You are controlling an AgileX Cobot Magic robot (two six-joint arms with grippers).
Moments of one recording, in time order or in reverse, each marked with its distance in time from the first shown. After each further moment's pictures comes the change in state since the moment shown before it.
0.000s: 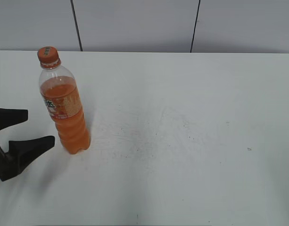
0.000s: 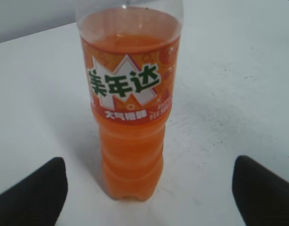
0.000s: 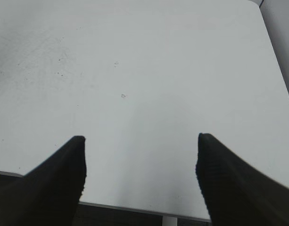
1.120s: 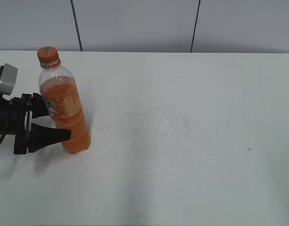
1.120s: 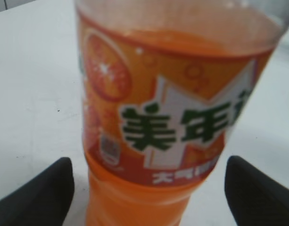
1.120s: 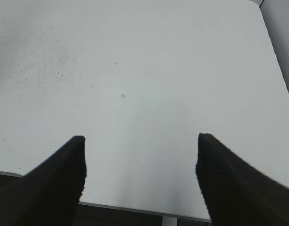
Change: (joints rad) left arm 0.042 0.535 -0.580 0.583 -0.214 -0.214; right arm 0.000 0.000 0.000 0.000 0.000 0.000
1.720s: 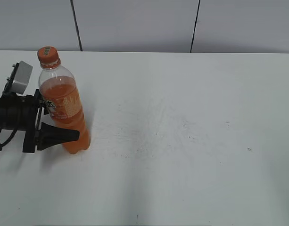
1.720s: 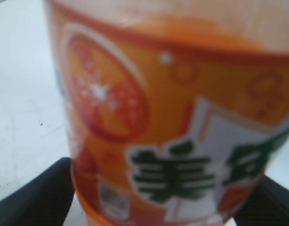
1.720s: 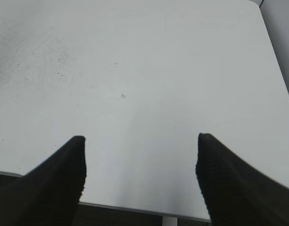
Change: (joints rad) left arm -0.061 0.067 -0.117 0.068 -0.004 0.001; right arm 0.000 0.000 0.000 0.000 0.000 0.000
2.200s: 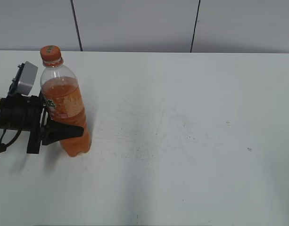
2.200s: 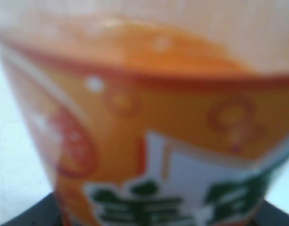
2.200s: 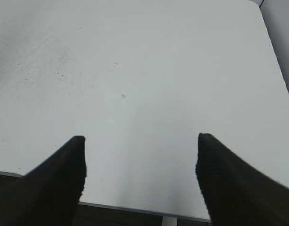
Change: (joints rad) left arm -0.032 0.000 -0.001 -0.007 0.007 0.006; right arm 0.000 0.000 0.000 0.000 0.000 0.000
